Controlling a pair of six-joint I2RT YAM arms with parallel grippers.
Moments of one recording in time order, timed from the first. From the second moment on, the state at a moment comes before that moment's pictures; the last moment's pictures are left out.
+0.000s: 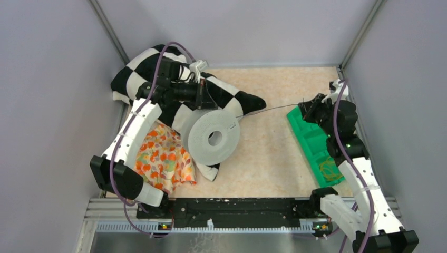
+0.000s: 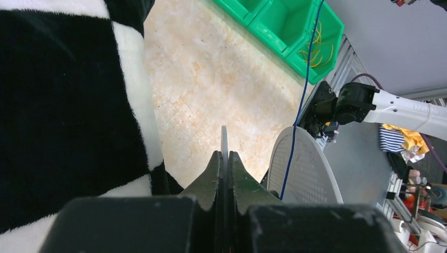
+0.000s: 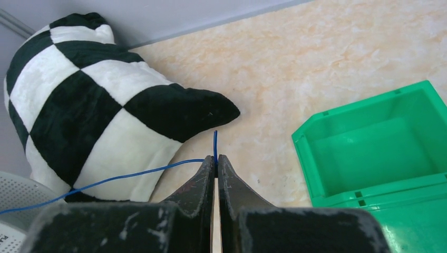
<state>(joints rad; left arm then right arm) -0.31 1.48 1.55 -0.78 0.79 -0.12 0.15 0.81 0.83 -0.25 -0.08 0.40</state>
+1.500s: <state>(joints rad) -0.30 1.34 1.20 -0.31 0.15 -1.38 0.87 0.90 0.92 -0.36 0.12 0.42</state>
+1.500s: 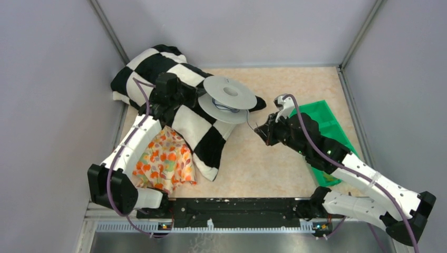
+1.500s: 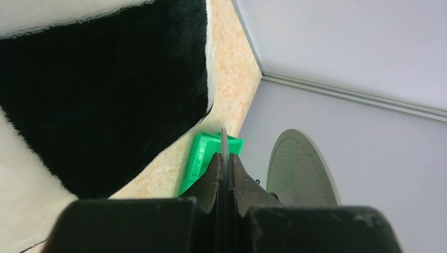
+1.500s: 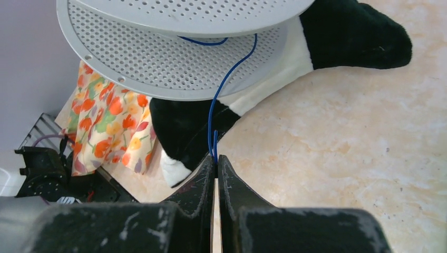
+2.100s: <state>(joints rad) -0.33 1.35 1.31 -0.44 0.04 -1.29 0.94 0.89 1.02 -0.39 0.07 0.27</state>
